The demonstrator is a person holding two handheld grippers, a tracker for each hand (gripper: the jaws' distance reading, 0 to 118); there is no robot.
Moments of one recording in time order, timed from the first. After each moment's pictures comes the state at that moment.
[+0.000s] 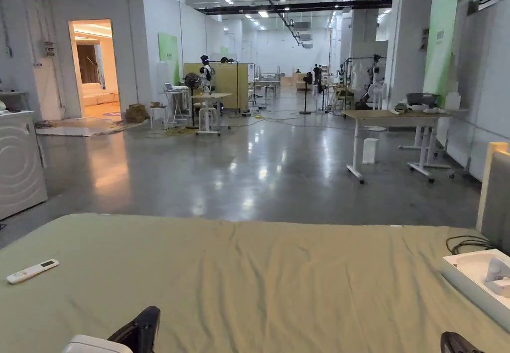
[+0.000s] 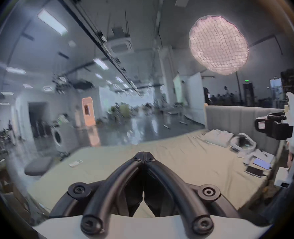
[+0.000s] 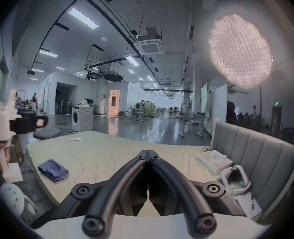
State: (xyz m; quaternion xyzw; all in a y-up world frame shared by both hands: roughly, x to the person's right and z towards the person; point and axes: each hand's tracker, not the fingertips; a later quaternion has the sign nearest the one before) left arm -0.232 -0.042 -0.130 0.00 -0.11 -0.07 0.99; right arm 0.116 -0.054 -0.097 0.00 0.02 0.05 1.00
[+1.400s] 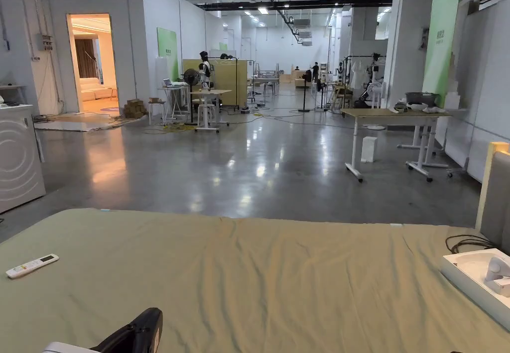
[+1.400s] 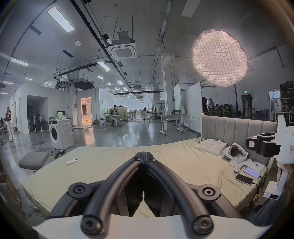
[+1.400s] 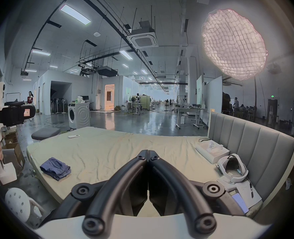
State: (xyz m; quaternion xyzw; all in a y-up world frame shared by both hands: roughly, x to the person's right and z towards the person) left arm -0.238 -0.031 -0.121 0.00 -0.14 -0.03 0.99; right arm 0.114 -0.059 -0.095 -0.03 0.03 0.03 1.00
